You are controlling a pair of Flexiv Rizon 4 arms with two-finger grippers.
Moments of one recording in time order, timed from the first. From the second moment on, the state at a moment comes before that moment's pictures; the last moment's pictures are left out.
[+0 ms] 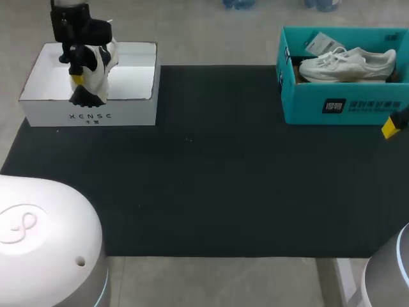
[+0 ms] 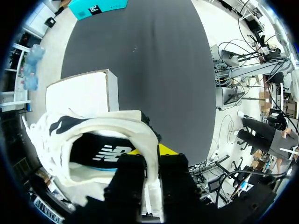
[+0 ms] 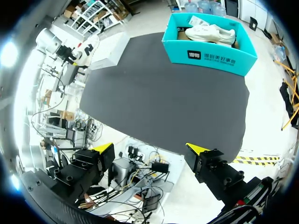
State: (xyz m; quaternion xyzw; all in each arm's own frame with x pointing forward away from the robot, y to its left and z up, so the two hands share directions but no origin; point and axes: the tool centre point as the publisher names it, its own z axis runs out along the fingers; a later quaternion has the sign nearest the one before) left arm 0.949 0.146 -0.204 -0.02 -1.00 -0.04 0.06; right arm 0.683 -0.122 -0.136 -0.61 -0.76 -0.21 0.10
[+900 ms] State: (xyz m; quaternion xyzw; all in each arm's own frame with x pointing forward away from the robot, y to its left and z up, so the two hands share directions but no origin) left arm 0.959 0.159 -0.200 -0.10 -0.99 -0.06 0.04; right arm 0.683 -0.122 -0.136 -0.61 -0.76 -0.21 0.10
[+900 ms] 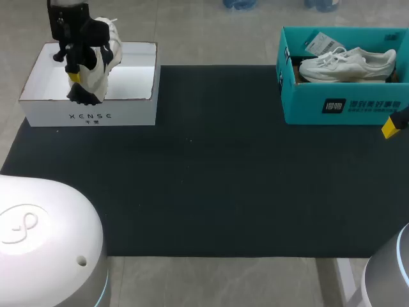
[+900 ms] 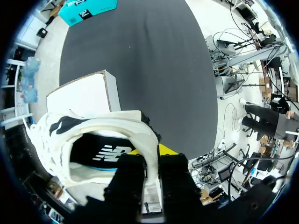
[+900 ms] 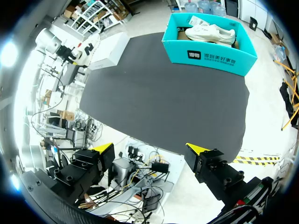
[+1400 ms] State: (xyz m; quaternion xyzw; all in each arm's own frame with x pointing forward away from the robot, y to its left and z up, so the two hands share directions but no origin) left arm 0.964 0.211 -0.199 -0.33 -0.94 -0.08 0.04; right arm 0.683 -0.122 -0.136 -0.61 -0.76 -0.21 0.10
